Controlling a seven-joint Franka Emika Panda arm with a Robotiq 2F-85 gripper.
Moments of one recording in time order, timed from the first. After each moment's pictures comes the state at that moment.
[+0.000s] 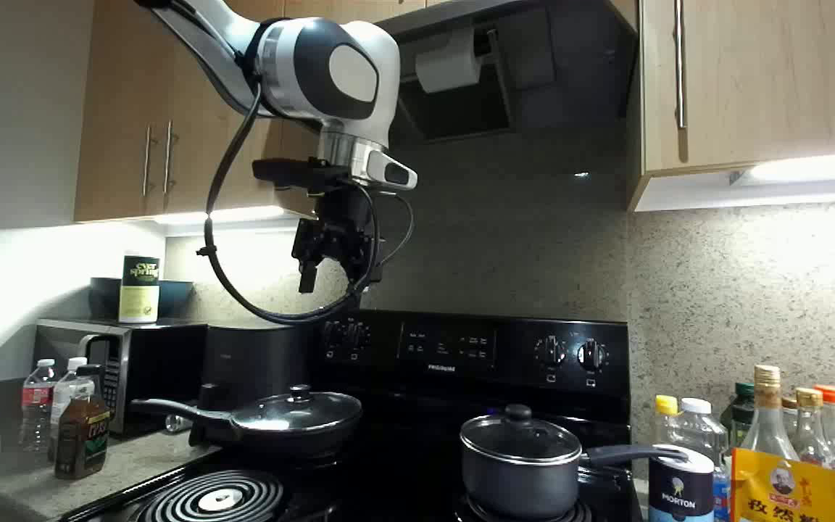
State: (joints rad) arm 0.00 -0.58 -0.08 -2.38 0.19 1.90 0.10
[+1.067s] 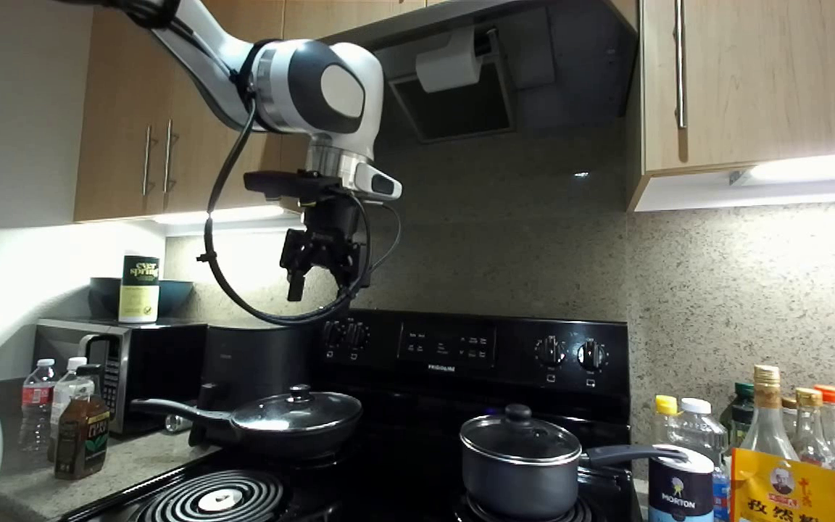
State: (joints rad) arm 0.01 -0.52 -0.02 -2.35 0.18 1.91 0.10
